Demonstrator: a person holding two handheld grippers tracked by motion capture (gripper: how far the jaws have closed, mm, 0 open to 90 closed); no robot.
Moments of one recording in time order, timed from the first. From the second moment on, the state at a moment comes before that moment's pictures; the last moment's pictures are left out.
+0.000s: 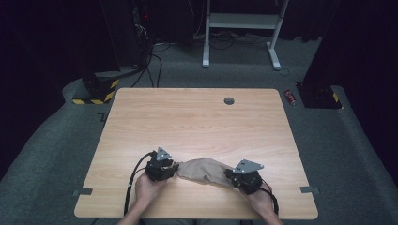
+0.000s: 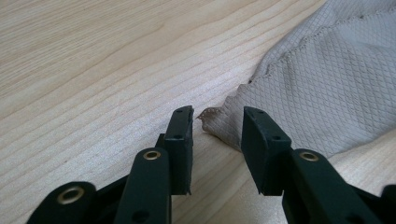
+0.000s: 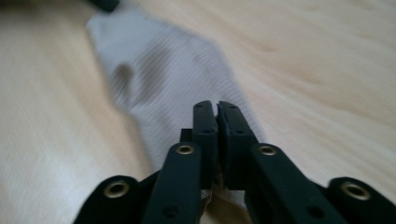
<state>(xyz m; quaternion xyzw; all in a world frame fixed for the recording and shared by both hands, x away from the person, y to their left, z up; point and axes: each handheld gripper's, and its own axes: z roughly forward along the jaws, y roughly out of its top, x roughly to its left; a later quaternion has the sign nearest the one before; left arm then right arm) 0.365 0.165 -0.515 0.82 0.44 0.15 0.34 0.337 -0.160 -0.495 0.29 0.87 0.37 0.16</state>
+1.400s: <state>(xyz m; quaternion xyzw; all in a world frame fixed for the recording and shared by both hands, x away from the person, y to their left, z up) 0.369 0.166 -0.511 0.83 0.43 0.14 0.33 0.335 -0.177 -0.486 0.37 0.82 0.41 0.14</state>
